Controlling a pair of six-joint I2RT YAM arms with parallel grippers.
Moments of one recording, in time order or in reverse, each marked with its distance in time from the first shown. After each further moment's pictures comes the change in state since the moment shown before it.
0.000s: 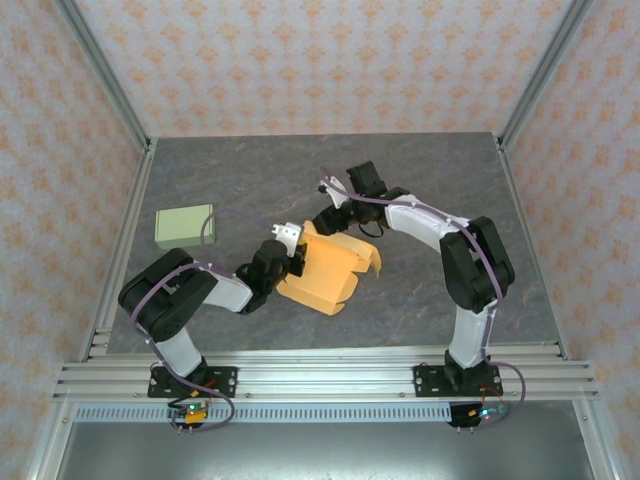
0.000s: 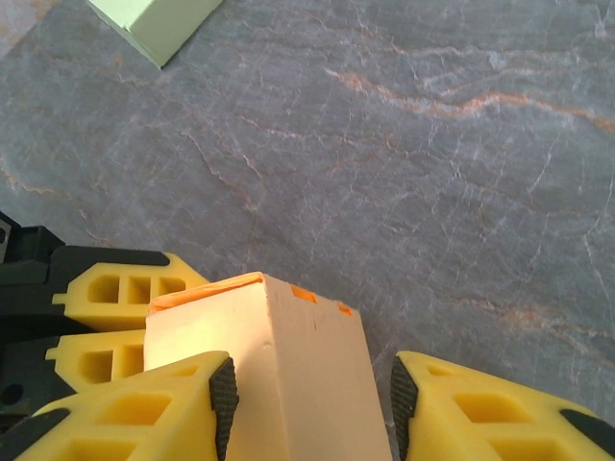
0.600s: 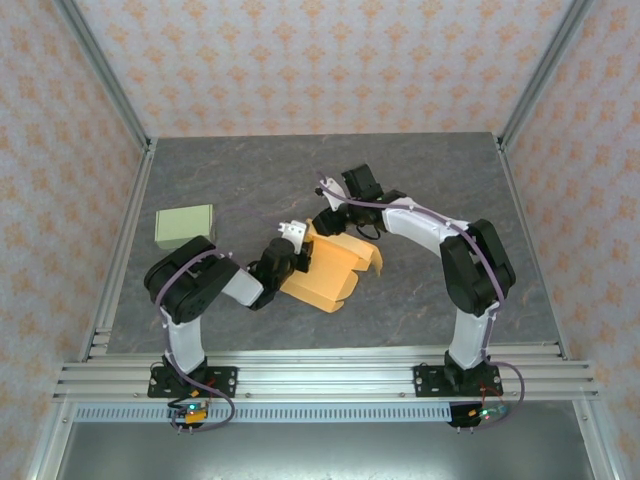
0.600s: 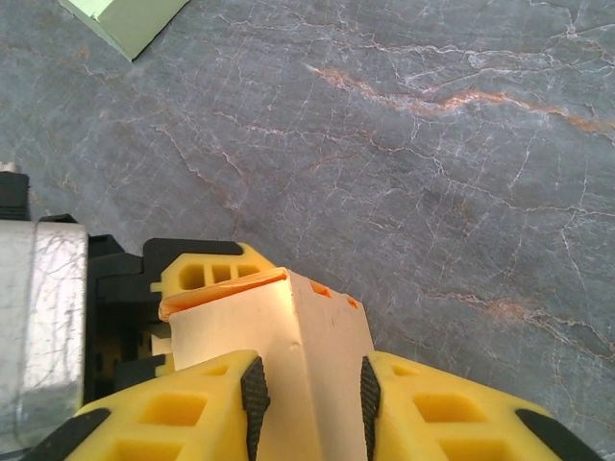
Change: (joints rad) left arm 0.000 0.198 0.090 0.127 -0.024 -0.007; right arm 0.037 -0.021 -0.021 0.013 0.101 0.007
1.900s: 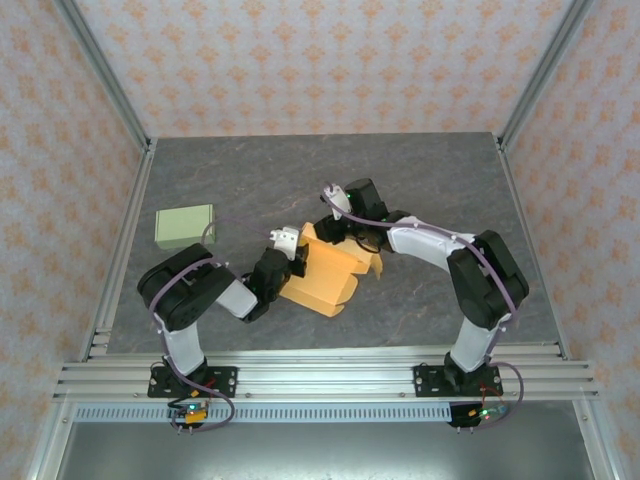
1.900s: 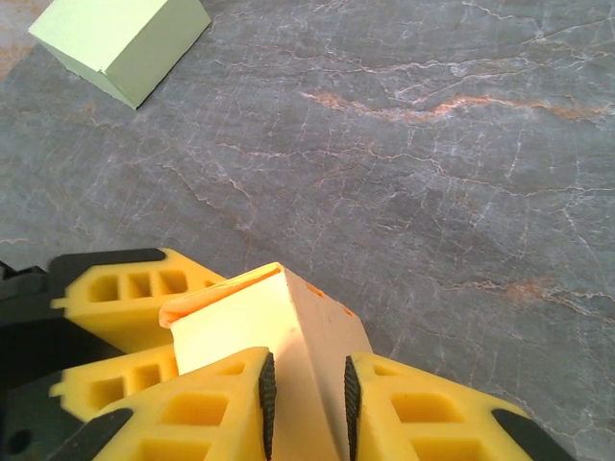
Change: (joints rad) left arm -0.039 -0.113 -0.144 0.144 -0.101 -0.003; right arm 0.037 -0.105 -0.211 0.253 0.066 0.172
